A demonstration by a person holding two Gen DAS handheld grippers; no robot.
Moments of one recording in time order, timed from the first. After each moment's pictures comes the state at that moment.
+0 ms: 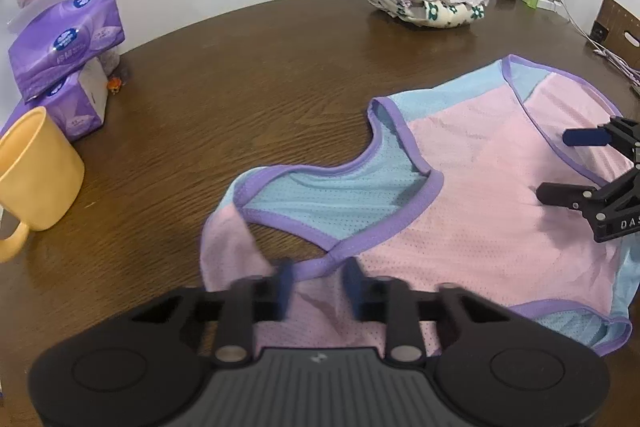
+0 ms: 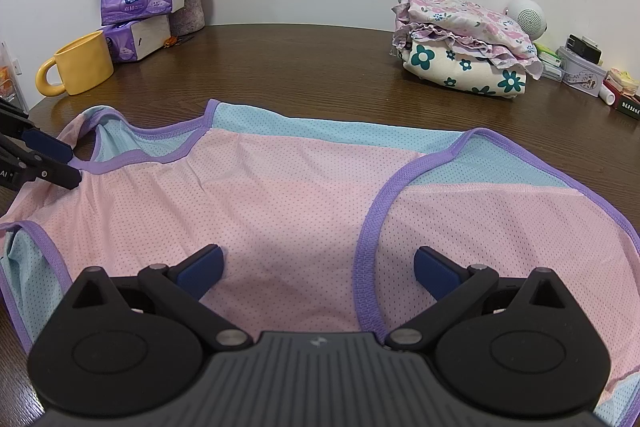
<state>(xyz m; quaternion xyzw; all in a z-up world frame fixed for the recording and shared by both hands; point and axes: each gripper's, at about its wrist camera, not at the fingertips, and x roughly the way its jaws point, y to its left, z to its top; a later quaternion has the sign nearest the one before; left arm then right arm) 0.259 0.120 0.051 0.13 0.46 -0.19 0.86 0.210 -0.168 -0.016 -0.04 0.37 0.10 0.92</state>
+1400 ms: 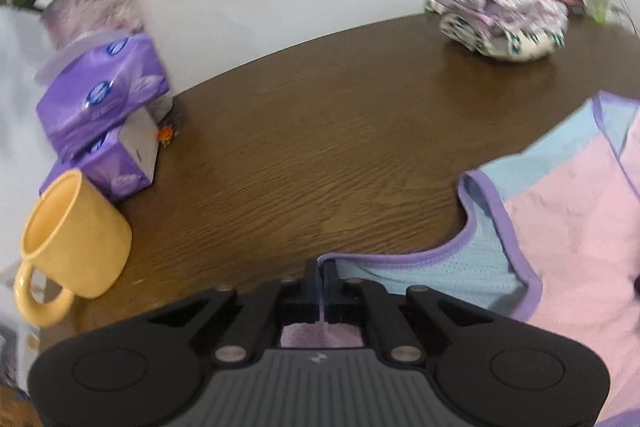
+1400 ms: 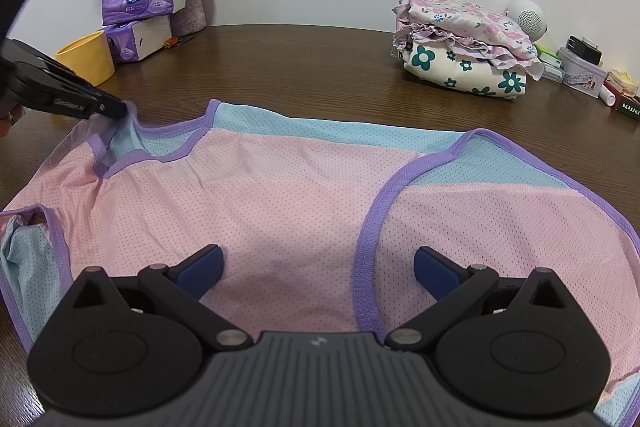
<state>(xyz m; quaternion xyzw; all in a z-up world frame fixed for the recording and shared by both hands) 0.321 0.105 0.052 0.16 0.41 -0.09 0.89 0.209 -0.167 -0.017 -0.04 0.37 0.10 0.92</state>
